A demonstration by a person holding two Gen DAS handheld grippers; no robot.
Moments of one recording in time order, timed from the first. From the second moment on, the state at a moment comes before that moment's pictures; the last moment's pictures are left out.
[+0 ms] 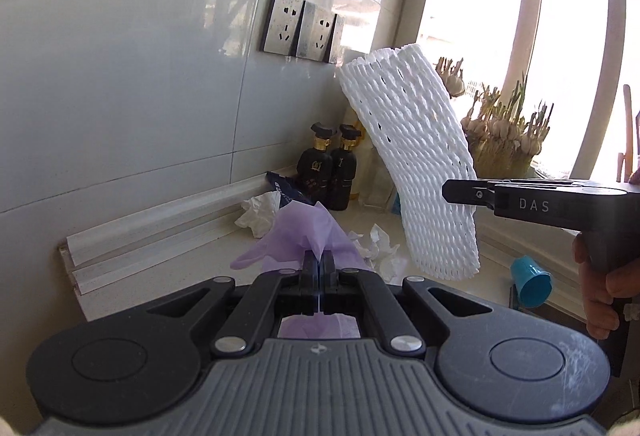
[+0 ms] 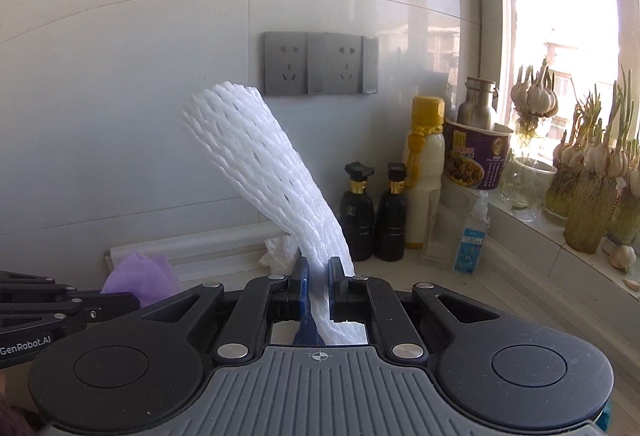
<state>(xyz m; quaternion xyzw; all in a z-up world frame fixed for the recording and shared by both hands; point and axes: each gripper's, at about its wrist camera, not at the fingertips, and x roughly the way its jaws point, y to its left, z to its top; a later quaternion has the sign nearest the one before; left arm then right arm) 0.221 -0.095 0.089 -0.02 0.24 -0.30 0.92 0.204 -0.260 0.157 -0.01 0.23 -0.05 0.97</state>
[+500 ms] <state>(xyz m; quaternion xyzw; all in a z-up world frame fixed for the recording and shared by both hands) 0.190 -0.033 0.076 -0.04 0.27 -0.26 0.93 0.186 -0.185 0.138 0.03 0.28 0.01 0.96</state>
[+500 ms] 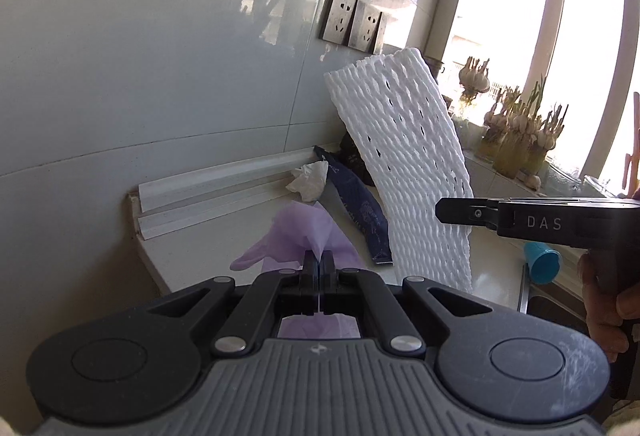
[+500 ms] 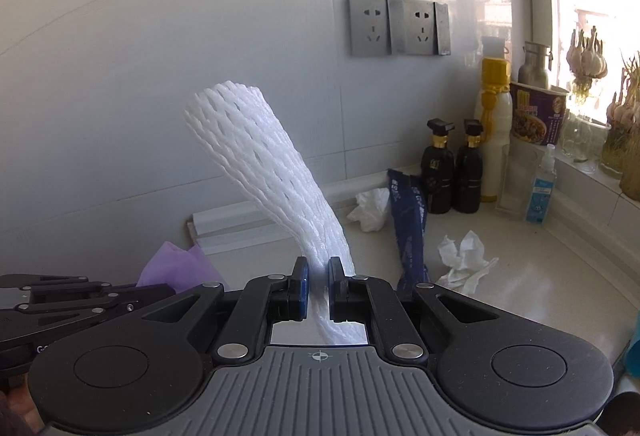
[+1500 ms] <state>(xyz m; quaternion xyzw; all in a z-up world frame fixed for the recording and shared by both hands) 0.137 0.093 0.005 -0.07 0.33 -0.14 0.93 0.162 -0.027 0.067 0.03 0.33 0.13 0.93</state>
